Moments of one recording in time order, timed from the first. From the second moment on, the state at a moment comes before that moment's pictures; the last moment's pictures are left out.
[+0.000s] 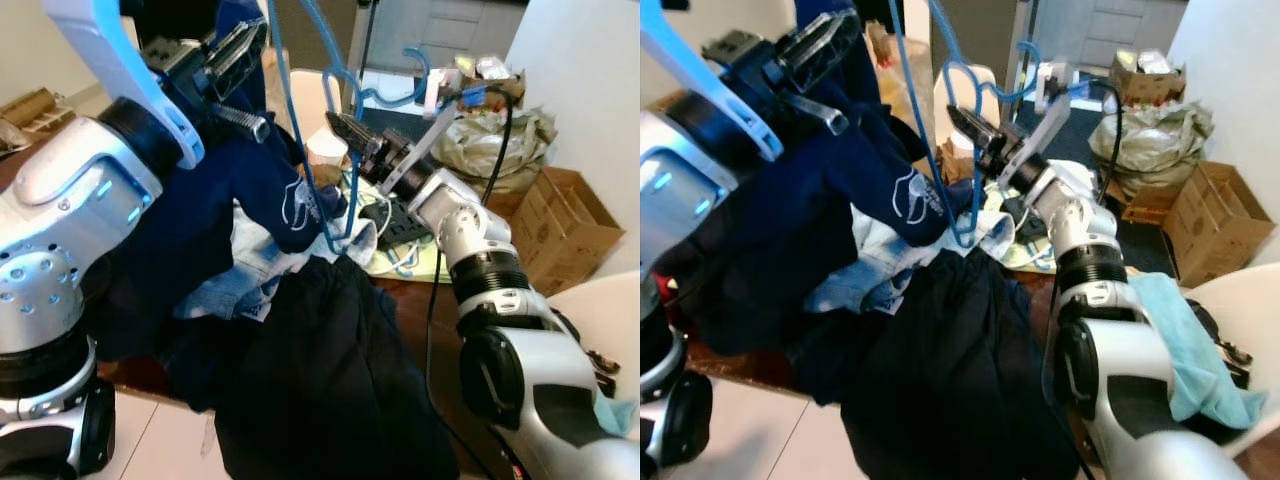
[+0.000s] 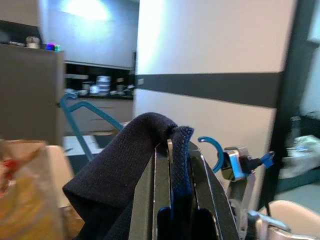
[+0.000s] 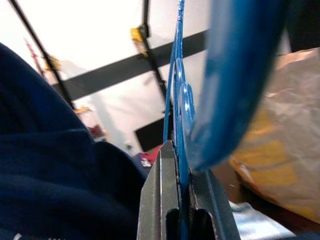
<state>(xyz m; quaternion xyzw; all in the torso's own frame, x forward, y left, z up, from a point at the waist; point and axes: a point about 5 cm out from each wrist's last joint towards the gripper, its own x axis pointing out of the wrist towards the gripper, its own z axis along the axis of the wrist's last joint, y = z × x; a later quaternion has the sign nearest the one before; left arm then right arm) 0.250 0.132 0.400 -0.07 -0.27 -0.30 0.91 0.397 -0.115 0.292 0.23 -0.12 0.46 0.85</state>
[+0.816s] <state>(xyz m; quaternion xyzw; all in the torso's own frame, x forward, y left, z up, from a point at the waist) 0.251 0.127 0.392 -0.08 -0.27 -0.32 0.90 0.379 -0.109 0.263 0.20 -0.09 0.50 0.84</state>
